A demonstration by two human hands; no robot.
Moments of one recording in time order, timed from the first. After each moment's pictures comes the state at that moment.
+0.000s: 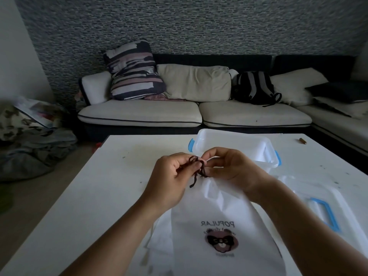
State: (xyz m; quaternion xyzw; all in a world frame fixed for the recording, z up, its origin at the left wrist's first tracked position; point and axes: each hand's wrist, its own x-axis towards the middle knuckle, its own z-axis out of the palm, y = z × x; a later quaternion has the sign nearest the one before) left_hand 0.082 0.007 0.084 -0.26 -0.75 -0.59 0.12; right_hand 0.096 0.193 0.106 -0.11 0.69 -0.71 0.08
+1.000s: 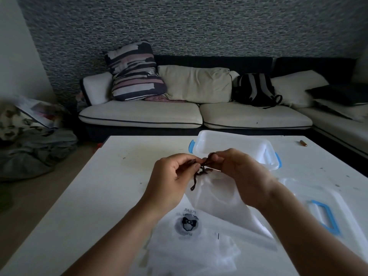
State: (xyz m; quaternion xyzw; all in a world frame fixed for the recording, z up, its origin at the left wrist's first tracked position) left_hand 0.082 0.006 0.083 -0.26 -0.76 -0.57 0.15; right_hand 0.106 0.192 0.117 -0.02 0.62 -0.78 0.12
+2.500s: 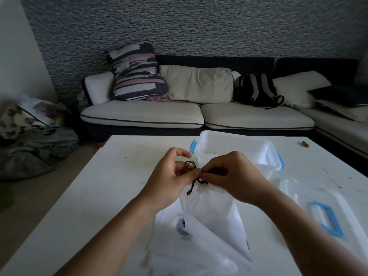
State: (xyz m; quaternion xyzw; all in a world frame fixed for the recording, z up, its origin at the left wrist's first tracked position) left_hand 0.078 0.001 0.086 -0.17 -0.71 -0.68 -0.03; right_hand 0.102 0.188 0.109 -0.17 0.89 -0.42 -0.09
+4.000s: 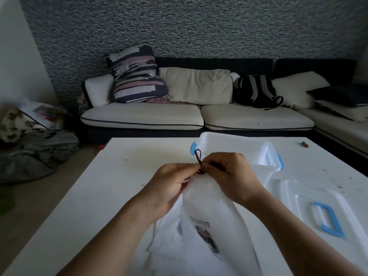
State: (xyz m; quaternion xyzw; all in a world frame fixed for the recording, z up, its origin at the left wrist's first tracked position) left_hand 0.091 0.006 0.100 -0.06 -0.59 -0.79 -0.18; right_hand 0.098 0.176 0.101 -0.16 0.88 -0.41 -0.19
